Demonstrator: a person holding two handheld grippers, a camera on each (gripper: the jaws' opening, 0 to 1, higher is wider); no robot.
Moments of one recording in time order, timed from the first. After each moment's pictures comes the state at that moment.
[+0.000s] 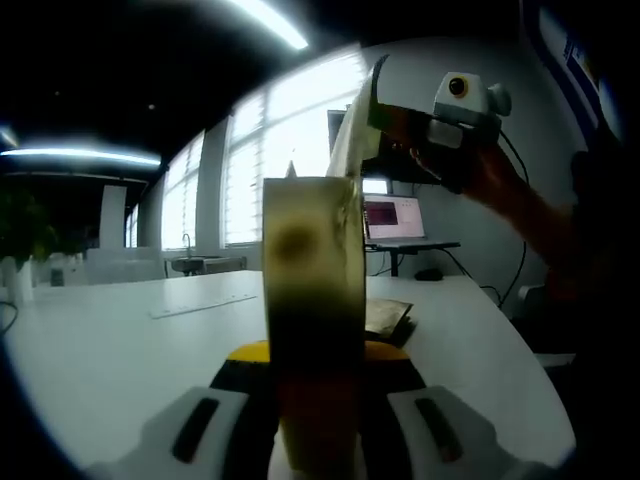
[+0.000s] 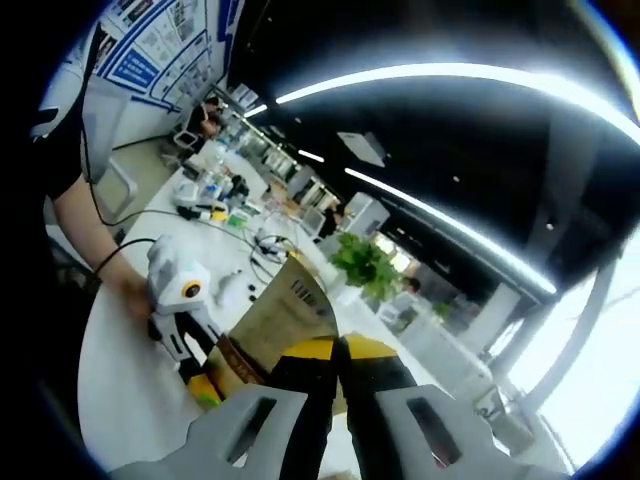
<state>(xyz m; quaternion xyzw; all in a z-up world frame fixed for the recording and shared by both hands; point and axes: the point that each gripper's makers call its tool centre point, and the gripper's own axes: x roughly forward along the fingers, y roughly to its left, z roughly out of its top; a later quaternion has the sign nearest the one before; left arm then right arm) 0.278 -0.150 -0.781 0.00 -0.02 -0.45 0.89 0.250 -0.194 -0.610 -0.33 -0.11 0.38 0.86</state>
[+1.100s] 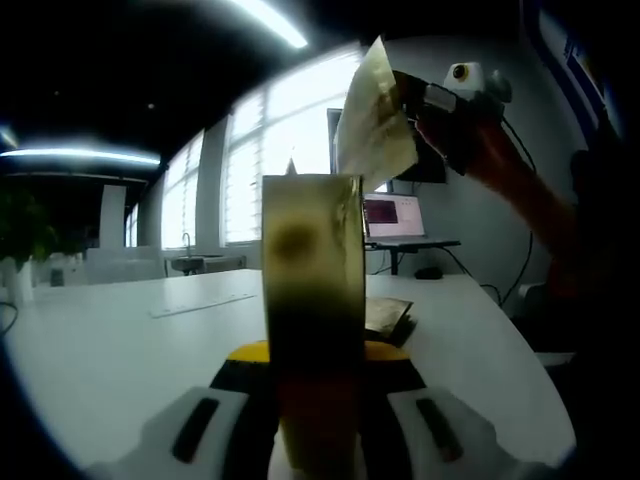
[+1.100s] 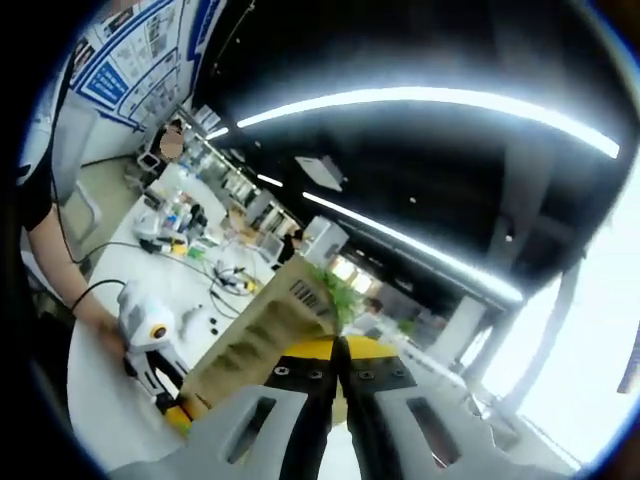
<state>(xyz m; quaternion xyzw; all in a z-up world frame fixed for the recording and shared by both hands) 0.277 -0.150 -0.781 0.01 -0.02 -0.45 0.89 0.245 -0.213 -0.557 -0.30 -0.17 0.32 0.88</state>
